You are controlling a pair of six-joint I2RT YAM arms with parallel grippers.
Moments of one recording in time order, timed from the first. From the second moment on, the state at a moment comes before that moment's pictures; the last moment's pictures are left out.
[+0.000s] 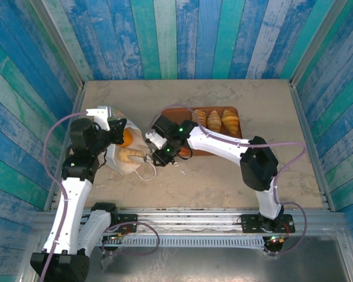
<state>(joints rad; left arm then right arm) -0.05 0.79 0.82 -0.36 0.40 -0.24 0.98 2.01 1.67 -0.82 -0.31 0.12</state>
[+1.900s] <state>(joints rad) -0.05 0.79 0.82 -0.34 0.40 -0.24 1.01 1.95 1.64 -0.76 -0.34 0.07</state>
